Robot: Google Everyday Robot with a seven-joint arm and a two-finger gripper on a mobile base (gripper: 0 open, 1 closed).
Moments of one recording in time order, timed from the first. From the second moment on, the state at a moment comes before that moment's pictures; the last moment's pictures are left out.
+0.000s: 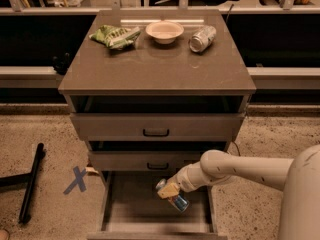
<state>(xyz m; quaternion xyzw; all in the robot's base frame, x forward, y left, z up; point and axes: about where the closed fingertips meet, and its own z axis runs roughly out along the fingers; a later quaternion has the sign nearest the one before) 0.522 -0.034 0.404 -0.40 0.85 0.29 0.20</state>
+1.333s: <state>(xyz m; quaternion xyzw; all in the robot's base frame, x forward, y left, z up) 0.571 -0.067 0.266 -0.32 0.89 0.27 0.19</state>
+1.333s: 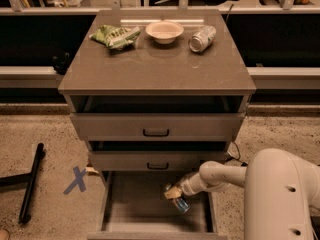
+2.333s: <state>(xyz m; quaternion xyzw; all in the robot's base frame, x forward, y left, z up) 0.566 -0.043 0.211 -0.30 0.89 0.29 0.16</state>
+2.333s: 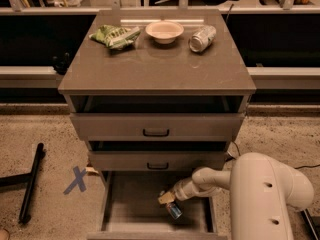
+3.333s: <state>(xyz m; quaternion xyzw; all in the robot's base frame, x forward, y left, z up) 0.564 -0.041 0.197 -0.29 0.91 0.27 0.14</state>
